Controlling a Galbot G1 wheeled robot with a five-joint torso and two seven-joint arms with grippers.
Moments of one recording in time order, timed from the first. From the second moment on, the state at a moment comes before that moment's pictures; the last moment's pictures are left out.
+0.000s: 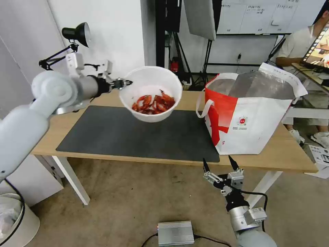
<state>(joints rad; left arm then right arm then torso) 0.06 -0.74 0.16 -1.72 -1.63 0.71 -0.35 -1.57 0.95 0.20 2.13 0.32 0.24 0.42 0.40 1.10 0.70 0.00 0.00</state>
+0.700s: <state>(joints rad) -0.27 -1.10 0.31 -1.44 -1.66 0.70 -0.41 -1.57 0.95 0.20 2.13 0.32 0.24 0.42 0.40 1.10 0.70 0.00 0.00</state>
